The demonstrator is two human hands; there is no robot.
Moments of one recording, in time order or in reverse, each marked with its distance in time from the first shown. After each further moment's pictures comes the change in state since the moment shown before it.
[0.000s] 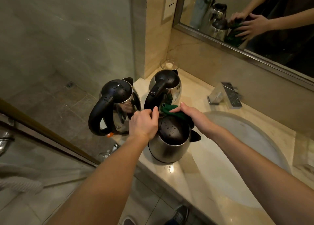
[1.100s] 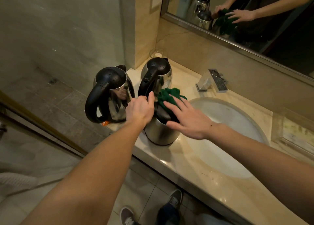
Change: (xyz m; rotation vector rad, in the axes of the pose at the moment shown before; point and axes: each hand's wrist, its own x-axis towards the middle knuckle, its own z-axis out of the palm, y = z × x) left_hand -0.005 0.002 -0.003 0.048 -0.048 0.010; right_hand -0.059 0.010 0.028 -1.080 0.028 -0.188
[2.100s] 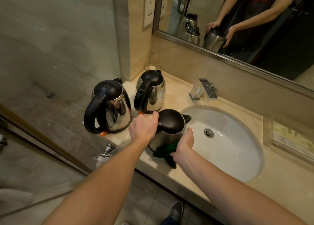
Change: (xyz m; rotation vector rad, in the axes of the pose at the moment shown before) left_hand -0.034 0.018 0.011 -0.137 -0.012 -0.171; right_hand 0.007 -0.050 0.048 1.999 0.579 1.393
